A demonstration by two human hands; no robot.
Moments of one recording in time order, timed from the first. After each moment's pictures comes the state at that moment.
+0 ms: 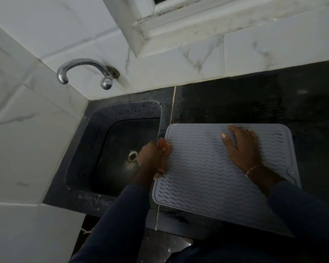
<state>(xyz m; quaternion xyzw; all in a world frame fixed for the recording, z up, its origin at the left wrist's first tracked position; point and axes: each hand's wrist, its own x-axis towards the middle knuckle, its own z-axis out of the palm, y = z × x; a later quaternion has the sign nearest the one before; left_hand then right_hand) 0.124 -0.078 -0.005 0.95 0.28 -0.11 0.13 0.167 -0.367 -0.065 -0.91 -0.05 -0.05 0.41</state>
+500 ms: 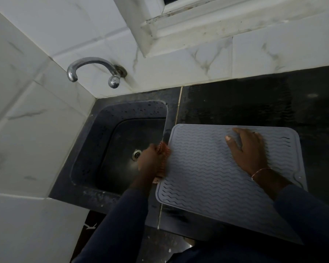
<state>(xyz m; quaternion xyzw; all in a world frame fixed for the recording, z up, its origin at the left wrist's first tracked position) 0.104 -0.067 -0.008 0.94 0.28 -0.09 0.15 0.168 -0.366 -0.064 -0.92 -0.06 -0.05 0.39</state>
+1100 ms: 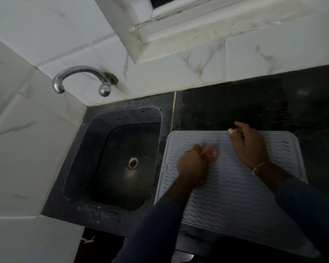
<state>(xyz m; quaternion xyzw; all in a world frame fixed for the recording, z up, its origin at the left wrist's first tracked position) 0.143 -0.187 -0.019 0.96 0.11 -0.14 0.22 0.204 -0.368 -0.055 -0.89 0.00 -0.03 0.46</state>
